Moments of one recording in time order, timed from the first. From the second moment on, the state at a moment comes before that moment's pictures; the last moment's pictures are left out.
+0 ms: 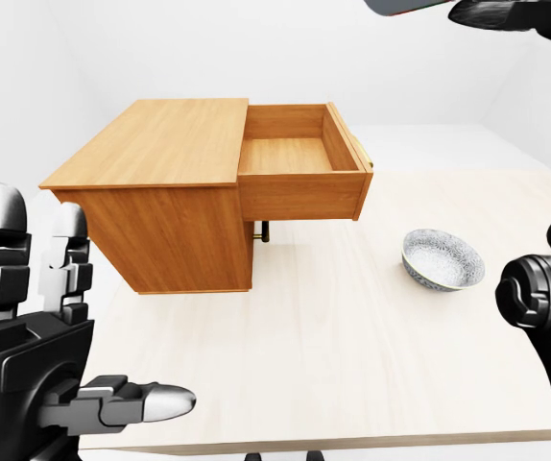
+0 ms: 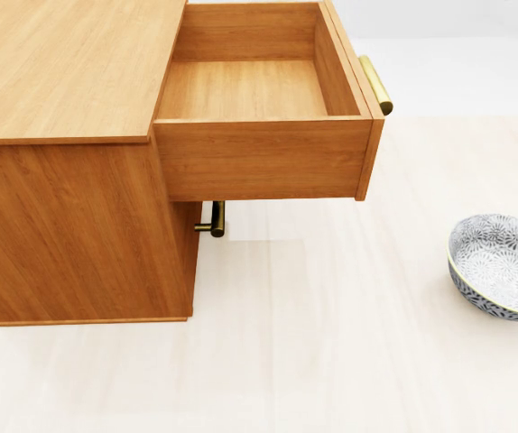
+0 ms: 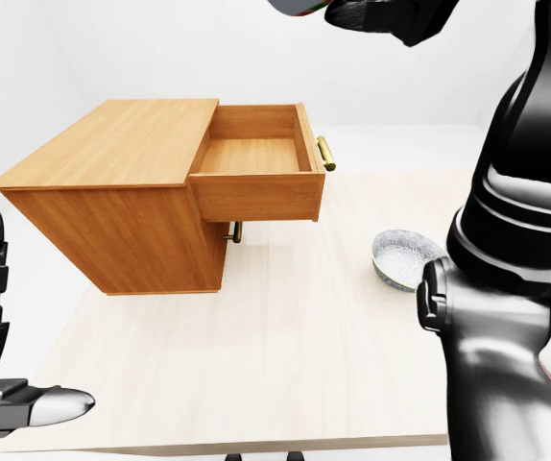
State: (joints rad) left arm 0.34 -0.06 0.41 -1.05 -0.34 0.09 -0.34; right arm -1.33 -0.63 -0.08 -0.23 -0.47 0.09 0.70
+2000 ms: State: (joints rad) left arm 0.30 -0.04 0.47 -1.05 -0.40 0.09 -0.32; right arm -1.71 -0.44 -0.16 1.14 -0.21 0.09 0.70
